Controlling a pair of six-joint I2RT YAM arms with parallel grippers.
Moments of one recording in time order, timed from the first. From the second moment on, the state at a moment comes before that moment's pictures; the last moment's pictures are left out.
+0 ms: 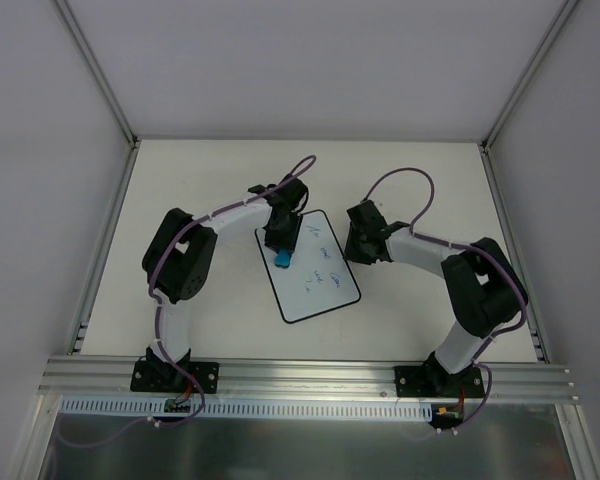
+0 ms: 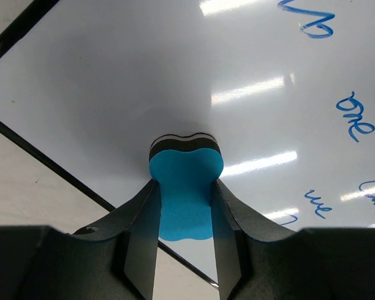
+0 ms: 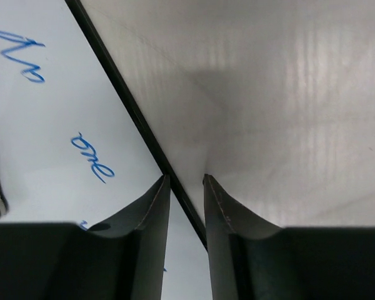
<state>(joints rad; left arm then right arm) -0.62 1.99 1.44 -0.70 -0.01 -0.38 0.56 1.71 0.96 -0.28 0.13 0.69</state>
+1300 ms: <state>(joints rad) -0.52 2.09 1.58 -0.71 -0.04 -0.33 0.68 1.40 0.72 -0.51 0.04 0.68</state>
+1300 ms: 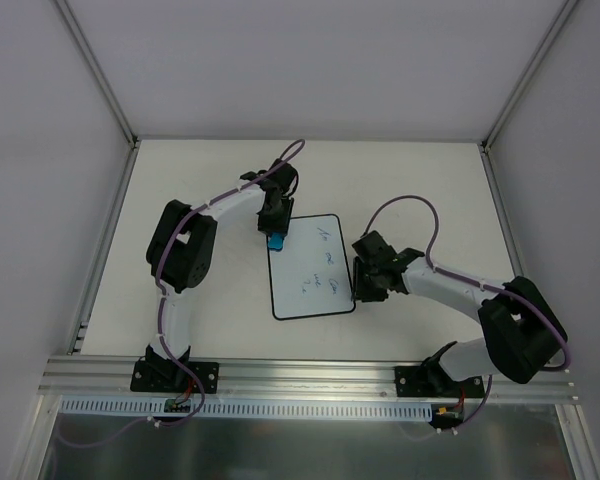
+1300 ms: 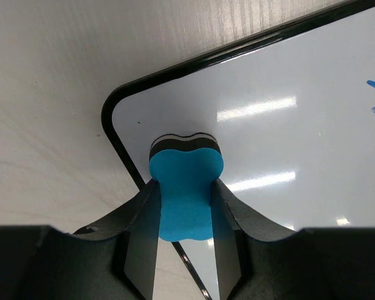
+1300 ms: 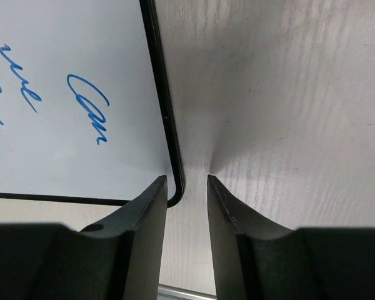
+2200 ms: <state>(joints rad) -0.50 1.91 1.31 -0.64 0.00 -0.39 0.50 1.55 0.85 -0.52 0.08 0.62</state>
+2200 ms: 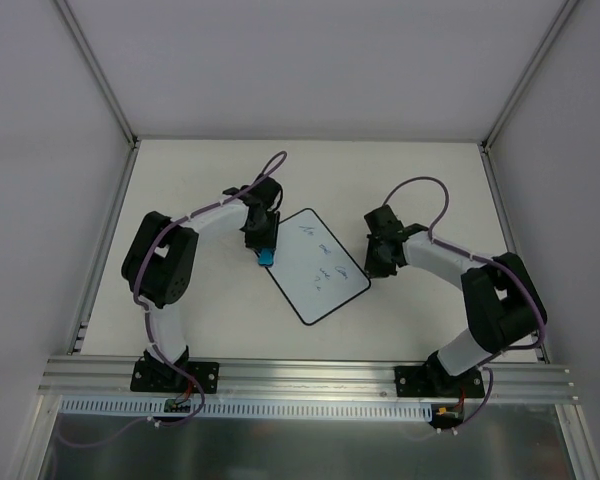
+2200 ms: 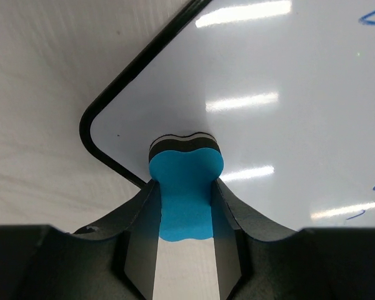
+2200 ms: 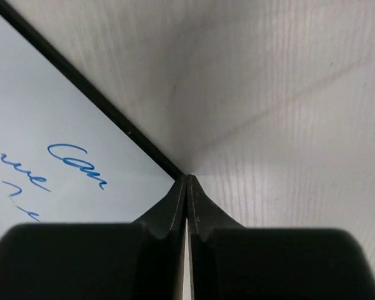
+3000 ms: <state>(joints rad) -0.57 1.84 1.28 -0.74 0.04 -0.44 0.44 1.53 0.92 -0.54 0.13 0.63</state>
